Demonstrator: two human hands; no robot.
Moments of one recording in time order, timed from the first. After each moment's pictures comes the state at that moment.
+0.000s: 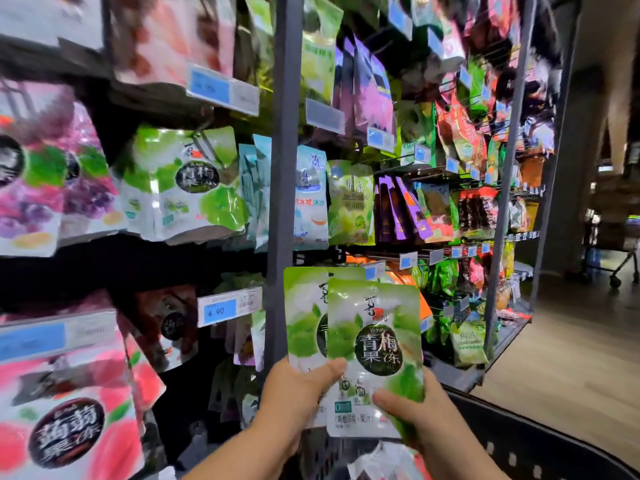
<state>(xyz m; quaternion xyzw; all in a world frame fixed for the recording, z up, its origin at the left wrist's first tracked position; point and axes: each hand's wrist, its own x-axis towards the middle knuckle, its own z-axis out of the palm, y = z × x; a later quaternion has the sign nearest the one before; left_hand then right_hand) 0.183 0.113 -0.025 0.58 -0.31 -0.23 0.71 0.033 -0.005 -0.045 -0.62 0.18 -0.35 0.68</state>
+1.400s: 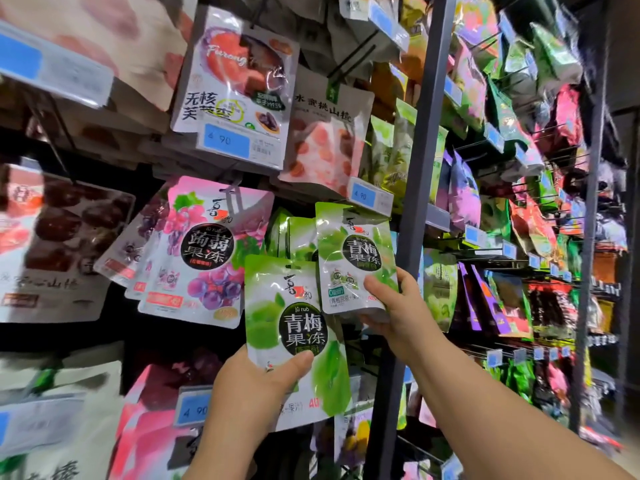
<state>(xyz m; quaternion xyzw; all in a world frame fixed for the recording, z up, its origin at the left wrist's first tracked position) 0.296 0.291 0.084 0.63 -0.27 0.06 0.73 0.236 0.093 0.172 -0.65 0.00 -0.40 0.64</state>
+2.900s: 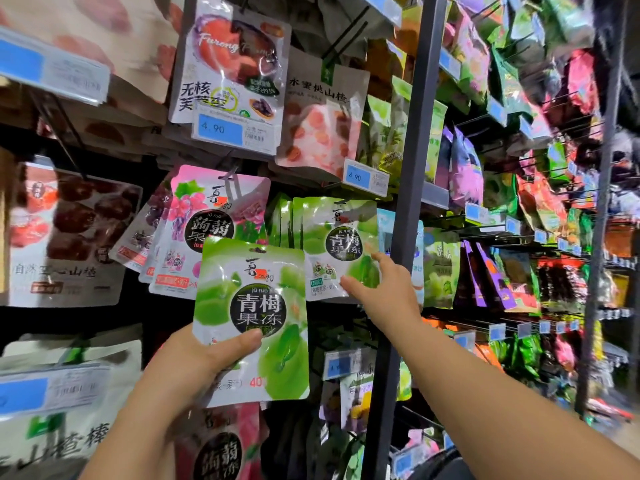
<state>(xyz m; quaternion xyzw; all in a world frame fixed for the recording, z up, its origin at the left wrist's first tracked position) 0.315 0.352 0.084 0.60 -0.32 -0.04 0.73 0.231 0.110 0.163 -0.84 0.20 -0.43 0.25</state>
